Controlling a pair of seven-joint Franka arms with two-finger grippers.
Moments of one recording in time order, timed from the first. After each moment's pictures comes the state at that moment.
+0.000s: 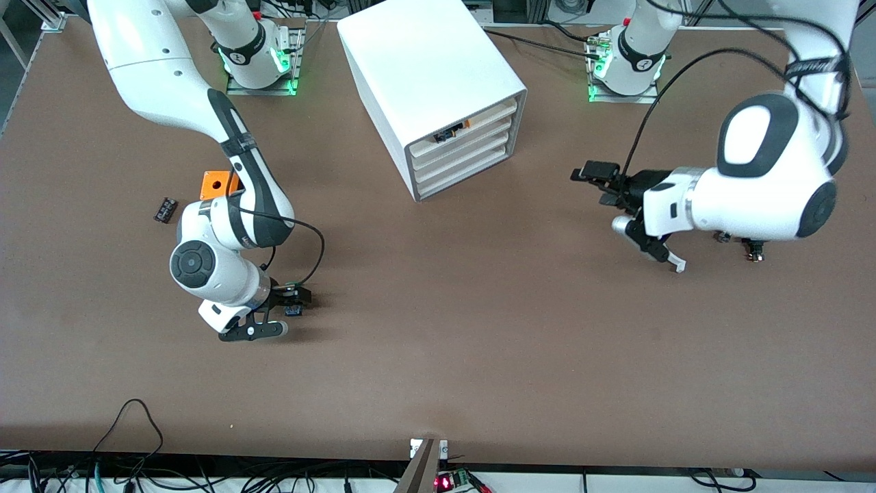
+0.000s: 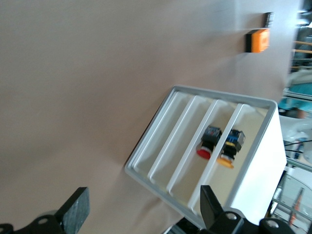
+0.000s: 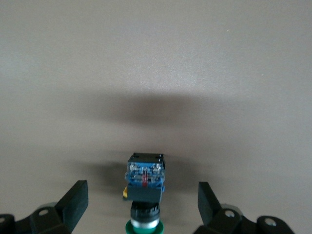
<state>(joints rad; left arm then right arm) -0.05 0.34 -0.12 -1.69 -0.67 1.59 0.41 0.25 0.77 0.00 -1.50 0.05 2.29 0.10</state>
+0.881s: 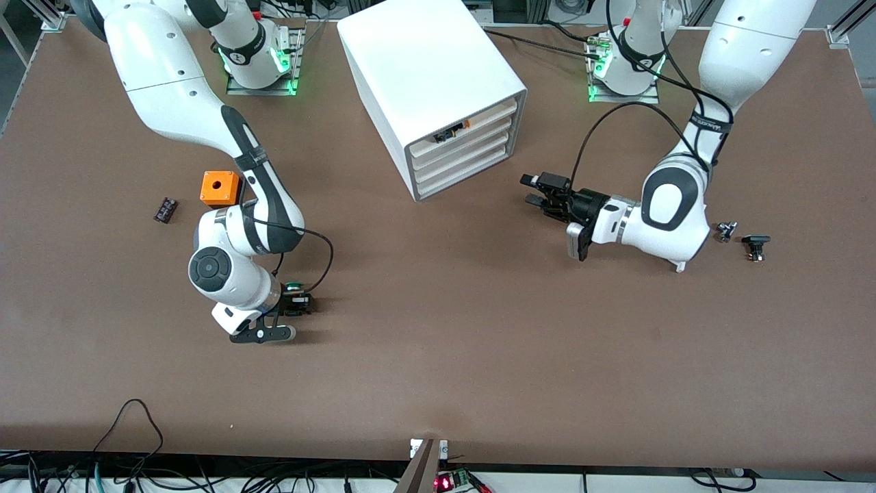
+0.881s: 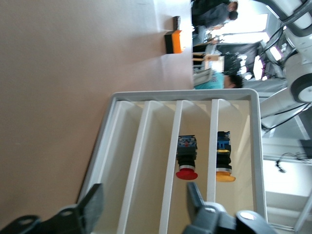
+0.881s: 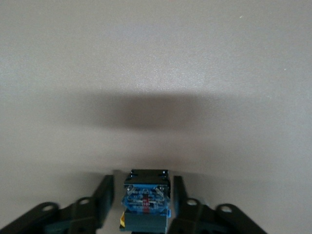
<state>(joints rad) -0.05 0.51 -0.15 -2.01 -1.13 1.68 0.92 0.26 0.82 0.00 -1.49 0.05 2.35 0.15</state>
